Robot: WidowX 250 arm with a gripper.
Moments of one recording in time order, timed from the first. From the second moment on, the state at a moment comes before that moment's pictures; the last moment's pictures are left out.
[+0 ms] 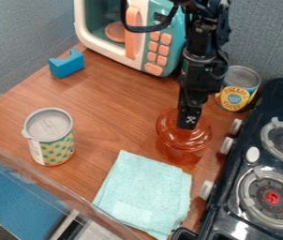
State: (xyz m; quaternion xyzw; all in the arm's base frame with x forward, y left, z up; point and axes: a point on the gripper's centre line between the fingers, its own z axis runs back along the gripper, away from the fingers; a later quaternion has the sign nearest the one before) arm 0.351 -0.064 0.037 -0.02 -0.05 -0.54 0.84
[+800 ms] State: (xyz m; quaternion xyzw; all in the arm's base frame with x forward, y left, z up) arm 0.344 -0.060 0.040 -0.02 -0.05 -0.54 0.84
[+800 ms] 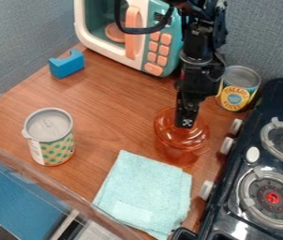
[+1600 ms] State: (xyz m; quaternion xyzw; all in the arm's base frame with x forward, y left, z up) arm 0.300 0.075 0.104 0.03 -0.10 -0.37 0.92
